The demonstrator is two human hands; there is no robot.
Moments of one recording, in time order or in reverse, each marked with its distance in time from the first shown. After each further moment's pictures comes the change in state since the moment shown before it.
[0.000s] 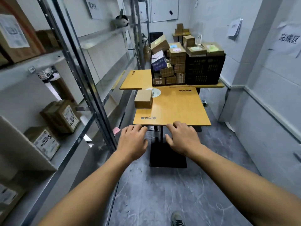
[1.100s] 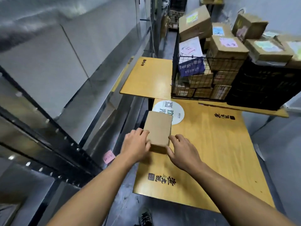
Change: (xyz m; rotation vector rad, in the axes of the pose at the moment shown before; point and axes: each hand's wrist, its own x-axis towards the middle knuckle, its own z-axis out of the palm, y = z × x) left_hand 0.425 -0.202 0.215 -0.204 -0.221 -0.197; right_hand 0.475 0.055 0.172 0.196 -0.273 0.047
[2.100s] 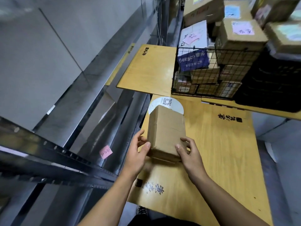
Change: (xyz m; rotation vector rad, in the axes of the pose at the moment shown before) left_hand 0.015 0.060 0.036 -1.275 0.157 -0.401; right_hand 0.029 0.084 0.023 1.157 0.076 0.304
